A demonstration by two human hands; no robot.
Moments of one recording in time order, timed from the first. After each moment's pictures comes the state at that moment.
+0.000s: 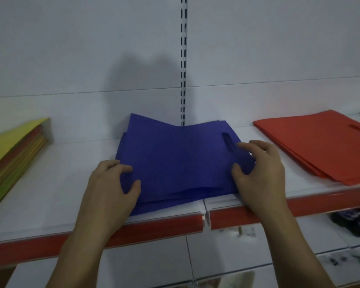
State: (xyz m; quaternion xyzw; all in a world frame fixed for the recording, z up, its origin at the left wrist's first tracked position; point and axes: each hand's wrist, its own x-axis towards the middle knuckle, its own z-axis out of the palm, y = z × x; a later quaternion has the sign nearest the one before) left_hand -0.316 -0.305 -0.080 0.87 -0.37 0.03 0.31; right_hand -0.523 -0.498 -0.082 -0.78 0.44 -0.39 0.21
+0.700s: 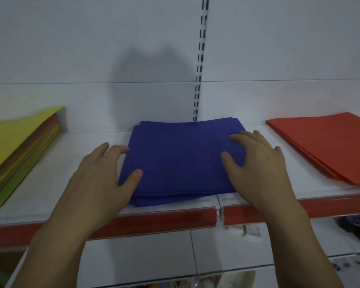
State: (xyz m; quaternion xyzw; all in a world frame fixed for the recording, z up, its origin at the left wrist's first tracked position) left_hand -0.308 -0.274 -0.052 0.88 -0.41 0.02 0.24; right_hand -0.504 -0.469 -0.047 -0.86 0.43 -0.25 0.14
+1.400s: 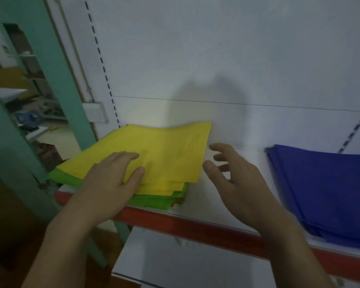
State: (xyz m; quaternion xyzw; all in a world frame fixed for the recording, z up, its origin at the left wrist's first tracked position) left_hand -0.120 -0.031 -0.032 0.93 -0.32 0.04 0.20; right_hand -0.266 -0.256 -0.037 -0.89 0.13 -0.23 0.38
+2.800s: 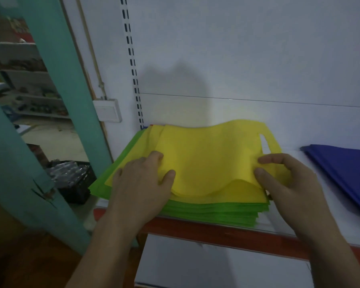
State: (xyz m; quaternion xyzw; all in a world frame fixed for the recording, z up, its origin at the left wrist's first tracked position) left_hand -0.047 0.007 -0.038 0.93 -0.30 0.04 0.23; right_hand -0.218 -0.198 -0.050 -0.79 0.30 -0.36 0.40
